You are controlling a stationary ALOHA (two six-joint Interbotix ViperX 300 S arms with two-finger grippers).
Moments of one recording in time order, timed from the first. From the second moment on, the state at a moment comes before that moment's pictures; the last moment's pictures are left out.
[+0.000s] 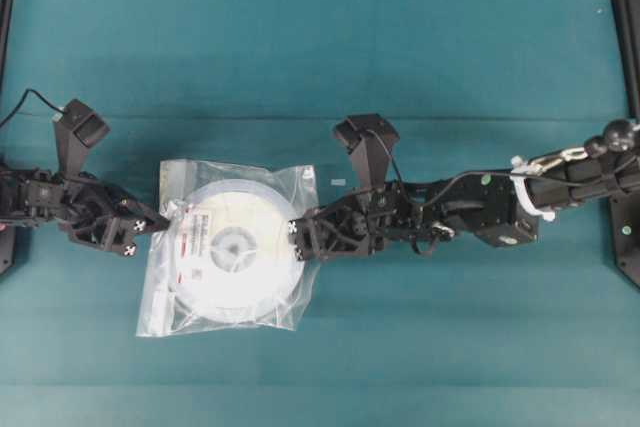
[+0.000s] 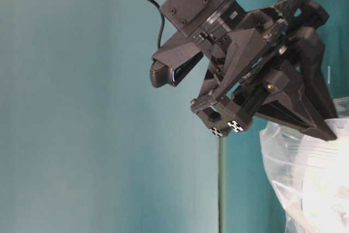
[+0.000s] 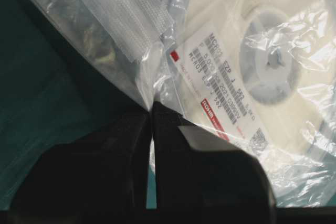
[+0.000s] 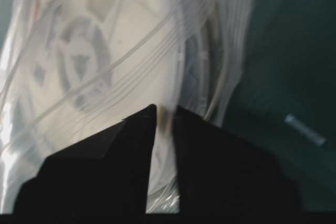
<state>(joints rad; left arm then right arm) 0.06 -0.13 1.32 0.02 -0.47 -0.99 0.02 0.31 0.56 0.32 -0.15 0.96</state>
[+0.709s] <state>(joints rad) 0.06 -0.13 1.32 0.02 -0.47 -0.99 0.00 0.19 0.75 0.32 -0.15 0.96</state>
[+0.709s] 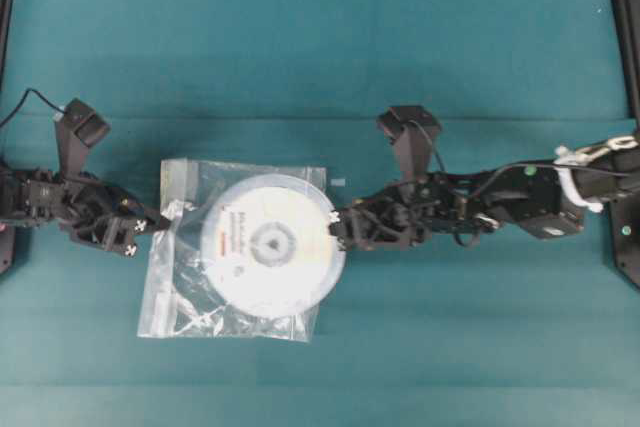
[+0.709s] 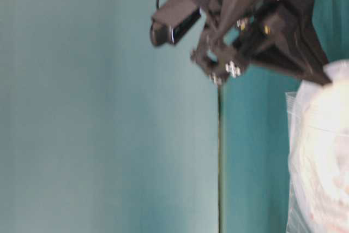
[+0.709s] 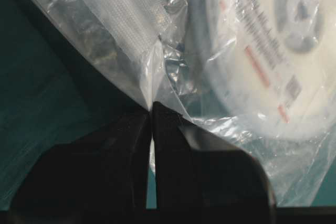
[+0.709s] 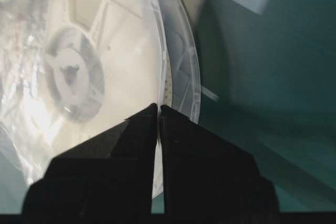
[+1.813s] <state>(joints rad) 0.06 -0.13 1.30 0.02 -0.47 -0.99 -0.04 -0.12 1.11 0.33 -0.15 0.97</state>
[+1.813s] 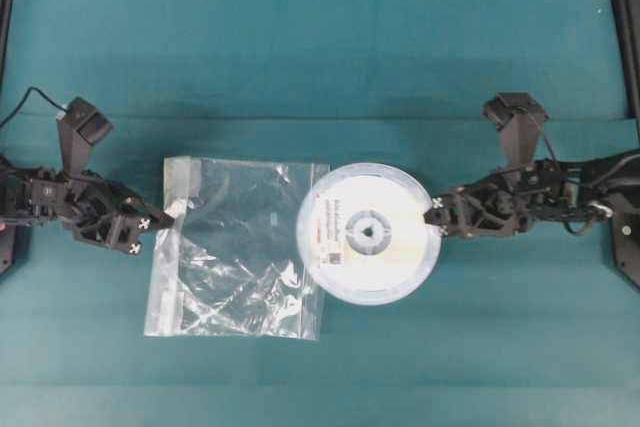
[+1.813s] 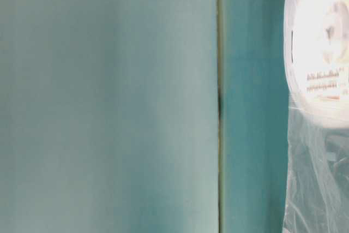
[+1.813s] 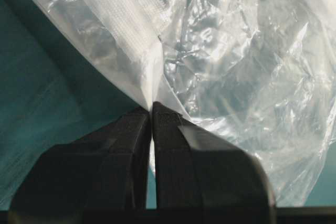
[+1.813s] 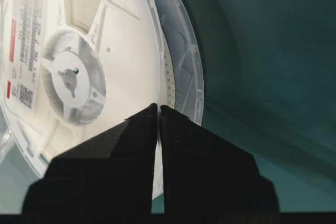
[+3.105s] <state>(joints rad) 0.06 -0.13 1.29 0.02 -0.47 -0.99 -0.08 -0.36 1.28 0.33 -0.03 0.97</state>
